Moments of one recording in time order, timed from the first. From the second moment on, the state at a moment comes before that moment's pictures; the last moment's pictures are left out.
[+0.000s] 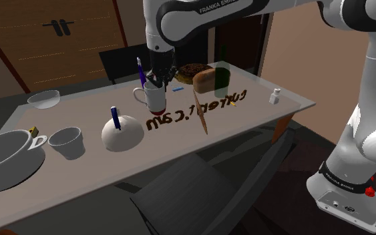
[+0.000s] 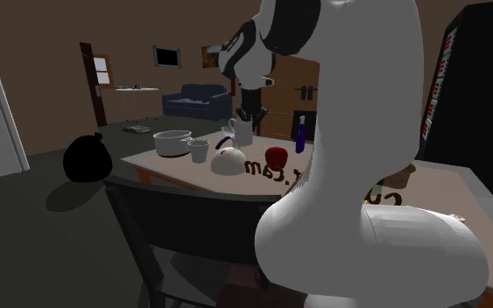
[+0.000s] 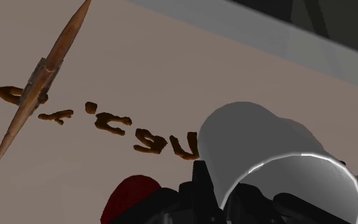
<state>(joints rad) 0.13 0.27 0.34 -1.57 -0.17 1.98 0.60</state>
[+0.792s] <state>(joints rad) 0.00 0.12 0.28 -1.73 -0.08 2.00 0.40</state>
